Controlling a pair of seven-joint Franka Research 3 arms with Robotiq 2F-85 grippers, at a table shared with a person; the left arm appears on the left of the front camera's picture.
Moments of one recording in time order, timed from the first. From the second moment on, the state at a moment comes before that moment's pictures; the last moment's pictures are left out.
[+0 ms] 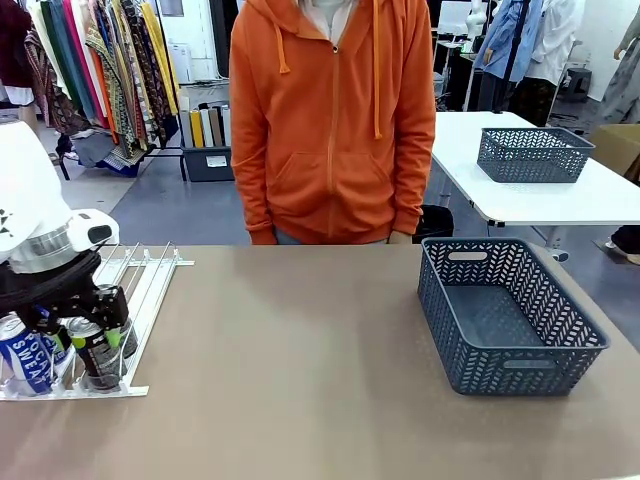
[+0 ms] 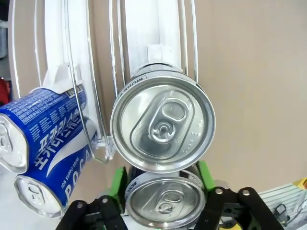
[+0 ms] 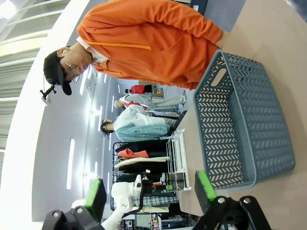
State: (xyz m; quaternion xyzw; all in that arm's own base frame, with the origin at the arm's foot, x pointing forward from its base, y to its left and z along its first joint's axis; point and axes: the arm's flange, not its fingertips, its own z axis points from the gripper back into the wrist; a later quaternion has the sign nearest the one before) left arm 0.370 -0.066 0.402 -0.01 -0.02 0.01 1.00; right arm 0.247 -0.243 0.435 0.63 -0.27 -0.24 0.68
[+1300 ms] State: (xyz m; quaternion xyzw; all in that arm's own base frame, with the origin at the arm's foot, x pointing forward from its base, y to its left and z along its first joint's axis) left arm 0.294 -0.073 0.552 -0.01 -0.07 0.02 1.00; right arm 0.248 -0.243 0.434 0.63 -0.27 -0.24 0.68
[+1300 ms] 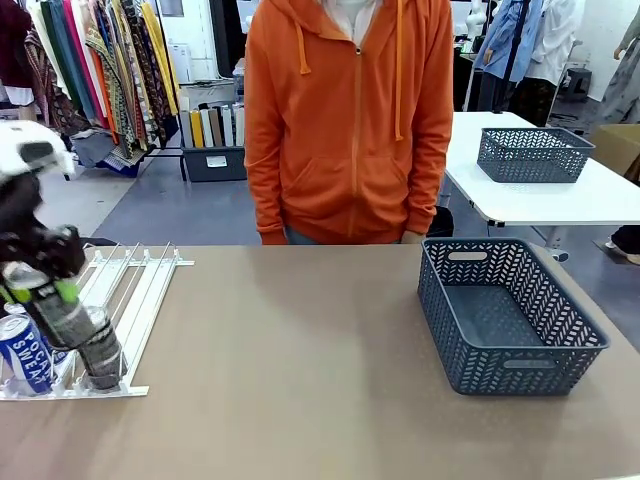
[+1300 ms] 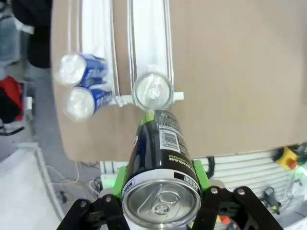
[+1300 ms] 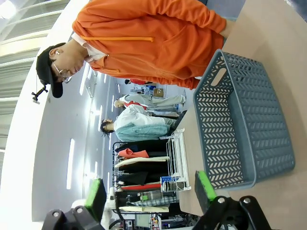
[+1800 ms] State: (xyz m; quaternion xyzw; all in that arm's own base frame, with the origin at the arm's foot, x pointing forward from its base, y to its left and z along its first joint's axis) left arm 0.272 -0.070 0.579 -0.02 -0.08 0.02 1.00; right arm 0.248 -0.243 0.434 0.63 -0.27 -0.24 0.68
